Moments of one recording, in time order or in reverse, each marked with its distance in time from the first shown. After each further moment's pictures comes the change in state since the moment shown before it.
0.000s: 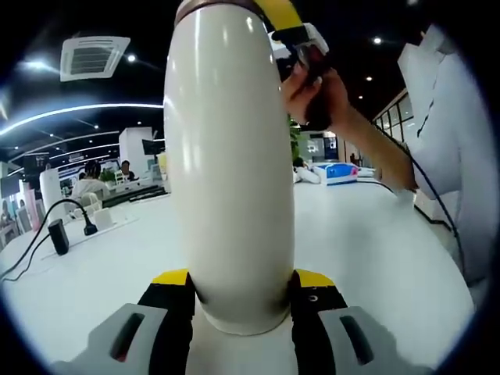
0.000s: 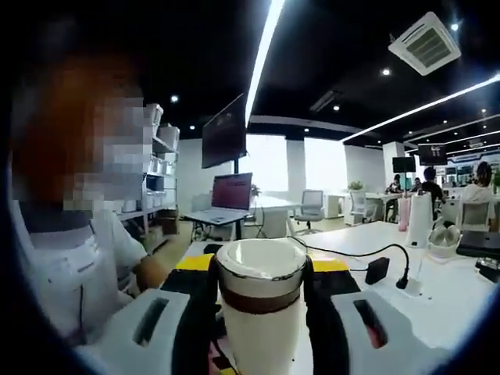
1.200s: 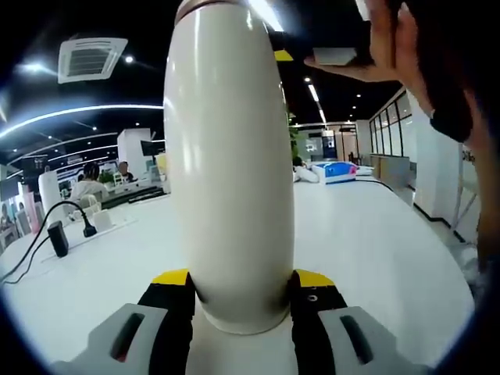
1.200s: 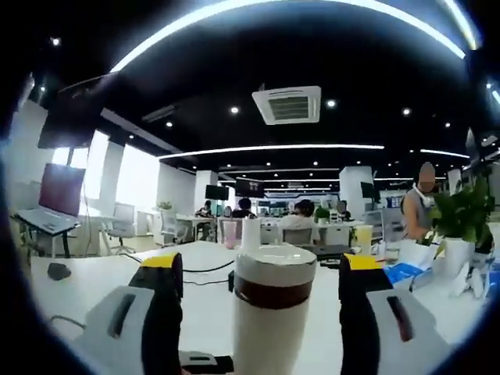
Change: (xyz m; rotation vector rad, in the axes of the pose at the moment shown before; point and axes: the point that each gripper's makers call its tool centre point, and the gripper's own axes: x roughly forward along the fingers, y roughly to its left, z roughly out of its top) left arm -0.002 0.003 0.002 0.013 0.000 -0.006; right arm -0.012 -0.002 0.007 -0.171 -0.122 -1.167
